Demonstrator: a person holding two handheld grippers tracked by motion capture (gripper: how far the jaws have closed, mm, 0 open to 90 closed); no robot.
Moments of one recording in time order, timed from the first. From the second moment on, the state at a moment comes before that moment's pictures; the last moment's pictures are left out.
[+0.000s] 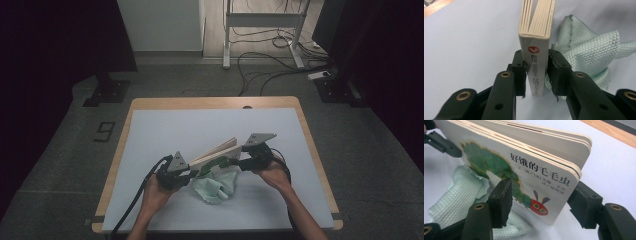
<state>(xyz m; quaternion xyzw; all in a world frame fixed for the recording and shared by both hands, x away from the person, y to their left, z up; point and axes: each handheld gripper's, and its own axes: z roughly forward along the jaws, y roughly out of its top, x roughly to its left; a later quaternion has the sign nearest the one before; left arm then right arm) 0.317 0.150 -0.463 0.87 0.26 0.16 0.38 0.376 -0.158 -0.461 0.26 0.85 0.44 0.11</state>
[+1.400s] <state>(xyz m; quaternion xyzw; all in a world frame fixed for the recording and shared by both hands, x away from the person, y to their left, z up) 0.323 0.157 -0.463 0.88 0.25 0.15 0.38 0.391 -0.146 -0.462 0.24 0.86 0.44 0.10</state>
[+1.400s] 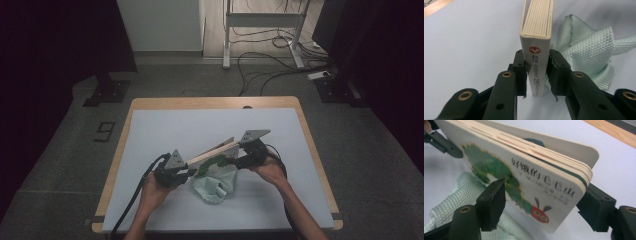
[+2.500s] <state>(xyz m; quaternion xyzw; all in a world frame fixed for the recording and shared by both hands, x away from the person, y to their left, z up) 0.276 0.165 -0.462 0.86 0.27 0.07 0.43 0.384 -0.152 -0.460 0.27 0.85 0.43 0.13</state>
